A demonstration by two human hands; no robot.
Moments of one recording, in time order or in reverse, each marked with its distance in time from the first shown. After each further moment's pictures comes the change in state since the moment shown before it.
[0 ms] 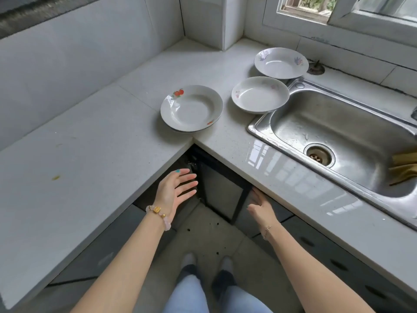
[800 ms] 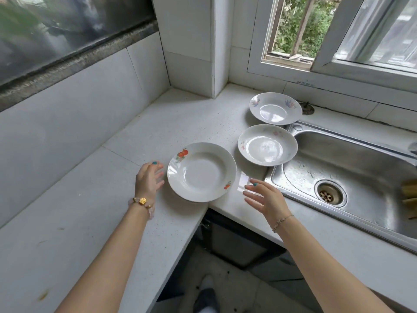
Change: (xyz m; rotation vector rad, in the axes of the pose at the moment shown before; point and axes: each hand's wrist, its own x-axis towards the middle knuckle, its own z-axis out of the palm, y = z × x) left_hand 0.187 0.169 -0.027 0.102 0.092 0.164; right_hand 0.060 -0.186 0.065 0.516 0.090 -0.163
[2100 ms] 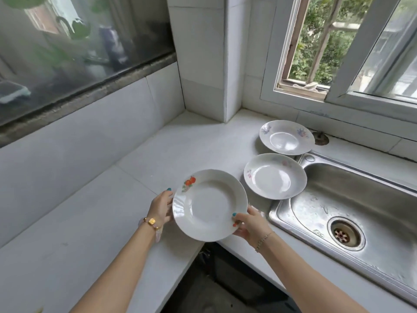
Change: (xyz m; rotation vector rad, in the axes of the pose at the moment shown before) left_hand -0.005 -0.001 0.027 0.066 -0.060 -0.211; right_hand 0.031 -0.013 0.033 -0.057 -0.194 0.208
